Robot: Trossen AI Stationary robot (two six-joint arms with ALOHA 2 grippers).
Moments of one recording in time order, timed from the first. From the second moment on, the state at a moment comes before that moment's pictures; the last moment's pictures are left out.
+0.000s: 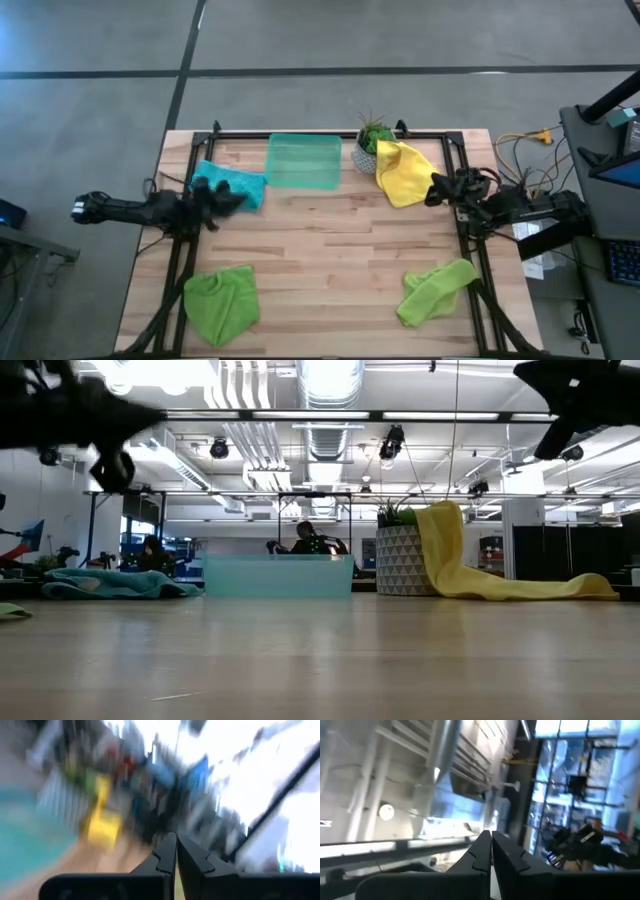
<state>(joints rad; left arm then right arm) -0.11 0.17 0.04 0.40 -0.34 -0.60 0.14 0.11 0.01 0.72 0.46 1.24</state>
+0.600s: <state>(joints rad) -0.11 0.52 0.47 1.17 -0.17 -0.33 0.14 0.11 0.01 0.77 0.52 1.12</state>
